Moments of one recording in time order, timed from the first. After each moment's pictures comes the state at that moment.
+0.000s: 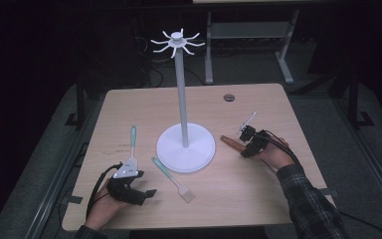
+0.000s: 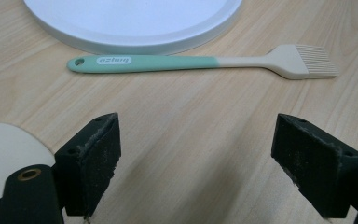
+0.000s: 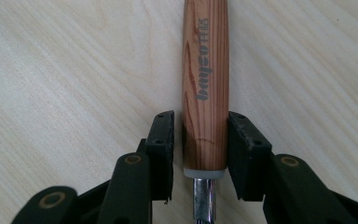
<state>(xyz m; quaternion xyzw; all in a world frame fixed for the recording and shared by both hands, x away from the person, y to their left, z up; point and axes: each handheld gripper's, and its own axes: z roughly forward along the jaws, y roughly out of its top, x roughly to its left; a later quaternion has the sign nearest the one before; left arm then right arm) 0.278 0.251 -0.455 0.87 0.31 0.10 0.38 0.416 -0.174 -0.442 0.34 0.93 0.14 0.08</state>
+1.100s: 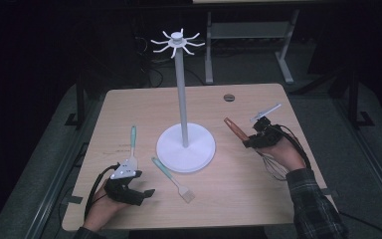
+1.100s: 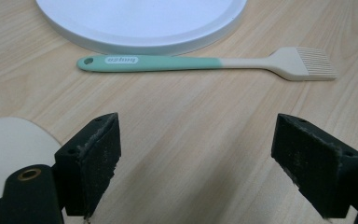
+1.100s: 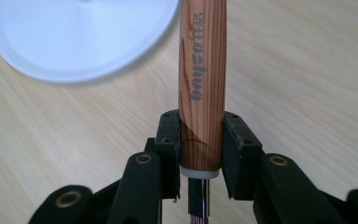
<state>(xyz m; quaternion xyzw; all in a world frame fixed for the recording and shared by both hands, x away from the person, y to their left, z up) 0.274 0.255 -0.453 0.86 0.31 0.10 0.39 0.399 -0.203 -0.397 0.39 0.87 0.29 0.07</state>
